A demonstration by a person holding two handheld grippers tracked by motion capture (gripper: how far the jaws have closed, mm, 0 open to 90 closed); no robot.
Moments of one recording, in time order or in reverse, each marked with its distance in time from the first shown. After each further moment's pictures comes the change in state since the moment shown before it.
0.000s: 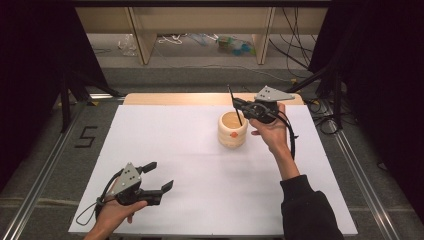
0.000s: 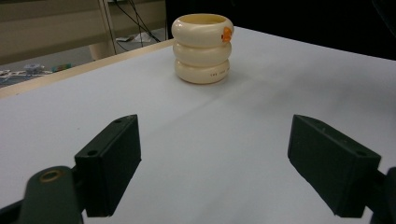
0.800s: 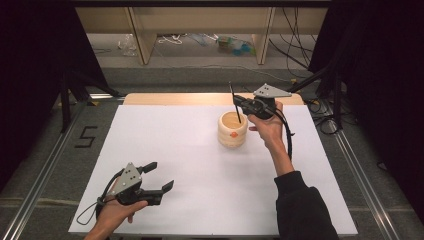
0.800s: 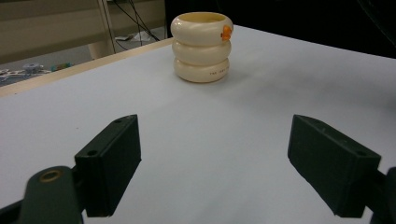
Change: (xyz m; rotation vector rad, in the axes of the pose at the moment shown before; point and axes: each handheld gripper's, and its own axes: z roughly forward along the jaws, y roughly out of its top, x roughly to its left) left arm 0.000 0.000 0.001 0.006 -0.002 0.002; right arm -0.015 -0.009 0.019 -0.015 -0.042 0.058
